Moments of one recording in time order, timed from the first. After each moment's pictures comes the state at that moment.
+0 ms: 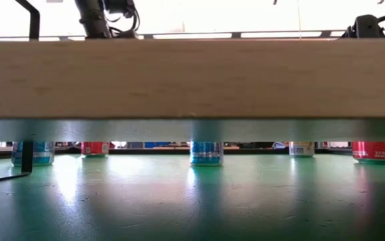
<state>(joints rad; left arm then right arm) 0.53 1.32 1.33 -1.20 -0.12 -1.01 -0.03 0.05 0.01 0.08 0.39 0.25</state>
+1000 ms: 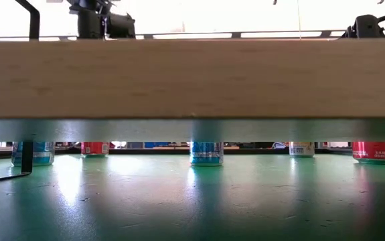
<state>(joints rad) 0.60 1.41 1.22 -1.23 -0.20 -1.12 -0.03 0.05 0.01 0.08 0.39 0.25</state>
